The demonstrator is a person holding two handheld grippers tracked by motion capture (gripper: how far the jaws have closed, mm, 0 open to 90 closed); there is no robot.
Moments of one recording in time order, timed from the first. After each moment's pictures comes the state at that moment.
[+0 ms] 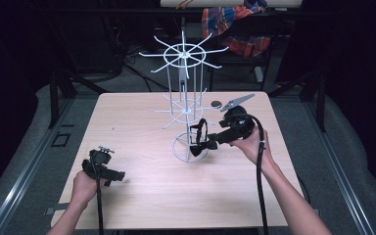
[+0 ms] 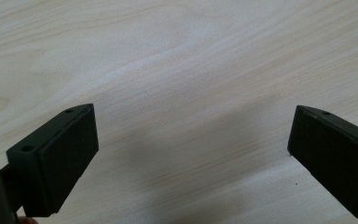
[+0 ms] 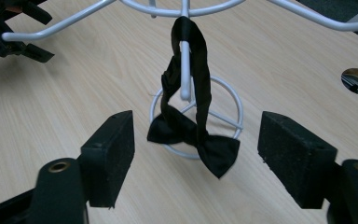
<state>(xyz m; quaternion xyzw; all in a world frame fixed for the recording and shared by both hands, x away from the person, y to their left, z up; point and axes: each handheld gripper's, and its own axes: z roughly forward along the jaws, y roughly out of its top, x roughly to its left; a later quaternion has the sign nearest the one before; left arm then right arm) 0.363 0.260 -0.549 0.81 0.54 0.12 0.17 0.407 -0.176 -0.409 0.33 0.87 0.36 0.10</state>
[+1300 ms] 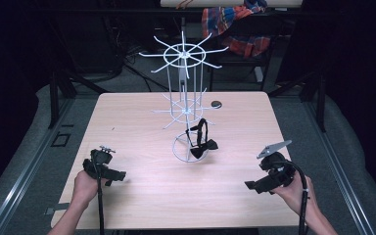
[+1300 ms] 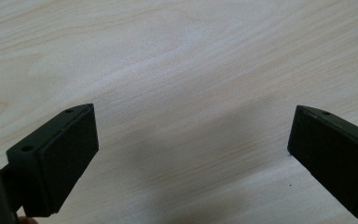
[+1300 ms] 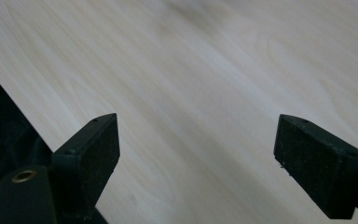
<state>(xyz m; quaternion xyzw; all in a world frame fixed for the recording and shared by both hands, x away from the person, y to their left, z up) 0.363 0.256 -0.547 0.81 0.54 0.13 0.17 0.302 -0.263 -0.463 0.38 0.88 0.26 0.07</state>
